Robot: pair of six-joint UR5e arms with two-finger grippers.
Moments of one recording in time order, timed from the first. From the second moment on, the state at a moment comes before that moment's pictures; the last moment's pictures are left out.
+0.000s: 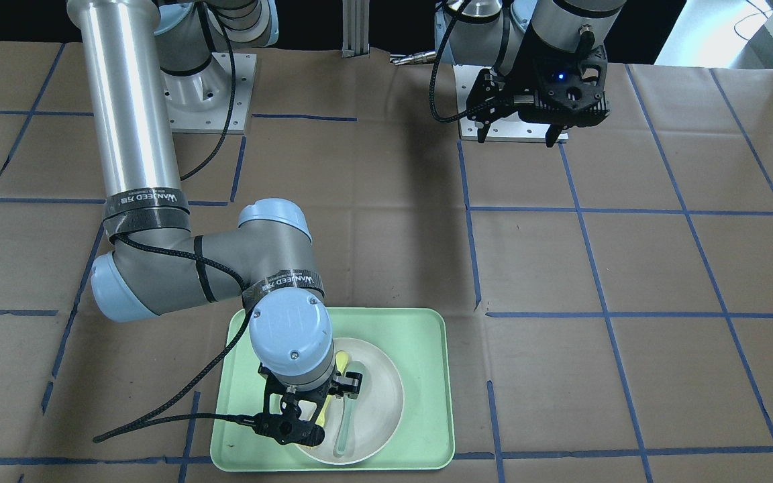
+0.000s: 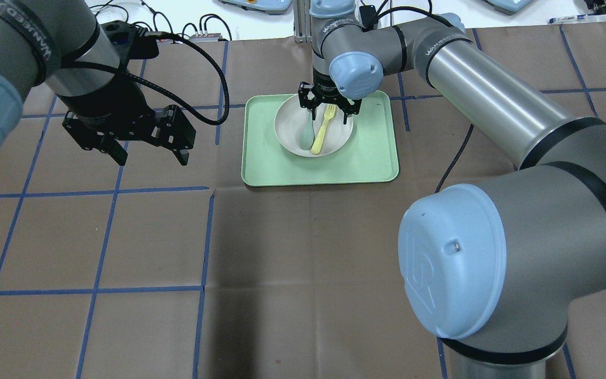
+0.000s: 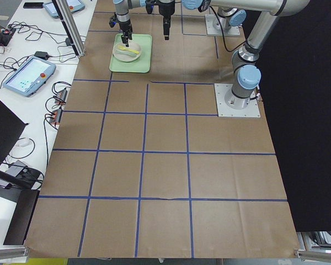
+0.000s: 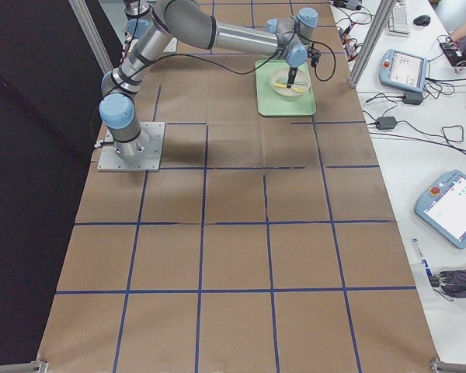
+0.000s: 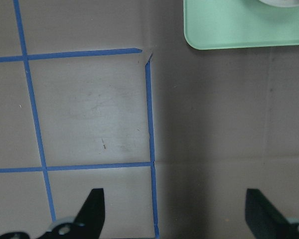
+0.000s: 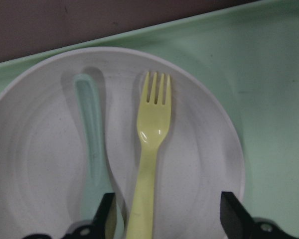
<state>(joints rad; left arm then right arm) -1.62 -1.49 -1.61 -1.66 1.57 0.00 1.83 -0.80 1.15 -1.90 -1.55 0.48</state>
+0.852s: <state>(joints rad) -1.62 -1.50 -1.61 -1.66 1.56 0.00 1.85 -0.77 1.15 -1.94 -1.56 0.48</state>
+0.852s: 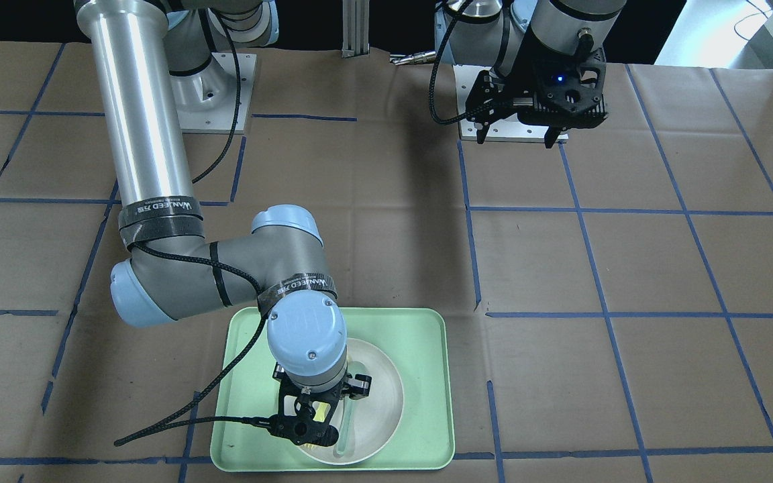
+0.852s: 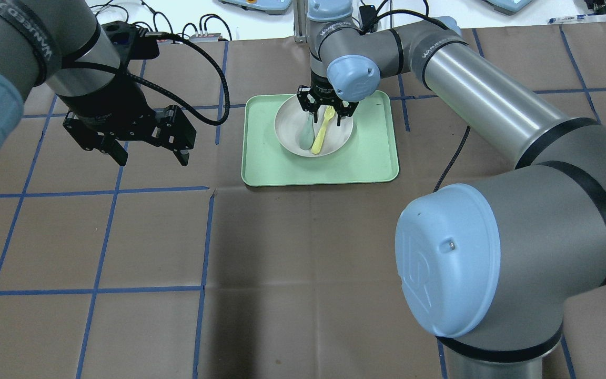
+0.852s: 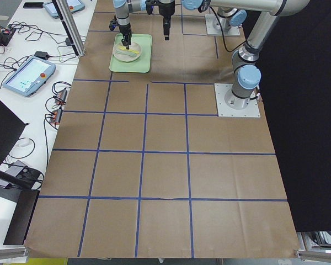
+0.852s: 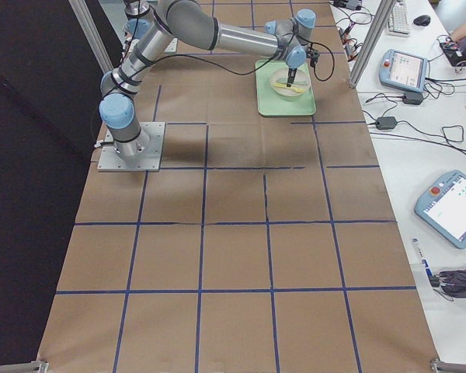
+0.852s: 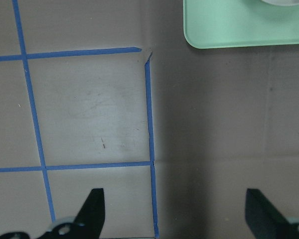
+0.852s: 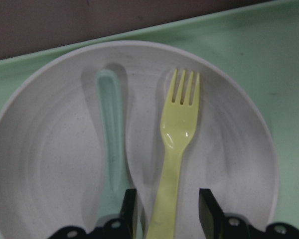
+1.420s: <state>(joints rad) -1.62 -1.50 -1.61 -1.66 1.56 0.00 1.85 -0.76 1.15 -1.95 -1.56 0.48</state>
